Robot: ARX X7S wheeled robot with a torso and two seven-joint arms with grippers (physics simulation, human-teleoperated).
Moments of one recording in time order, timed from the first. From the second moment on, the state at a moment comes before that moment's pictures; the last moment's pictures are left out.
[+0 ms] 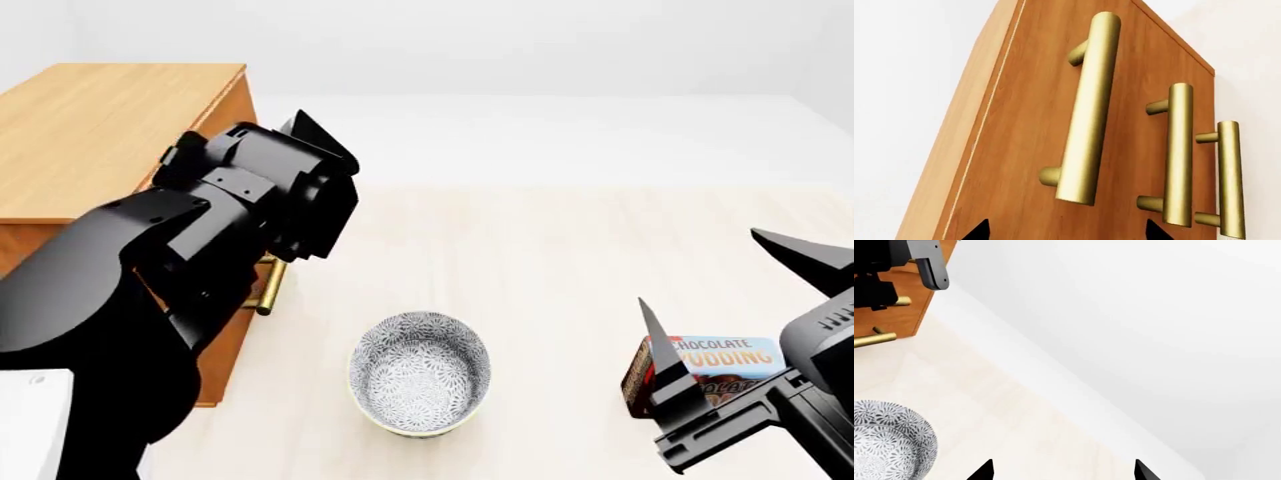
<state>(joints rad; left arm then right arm) -1.62 0.00 1.52 -1.13 -1.37 -1.11 -0.97 2.00 1.57 -1.73 -1.05 1.37 0.60 0.66</state>
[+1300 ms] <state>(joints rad) -1.72 0.00 1.55 -0.83 -1.49 -1.09 -0.98 1.97 1.57 -1.69 -1.05 1.37 0.60 0.66</state>
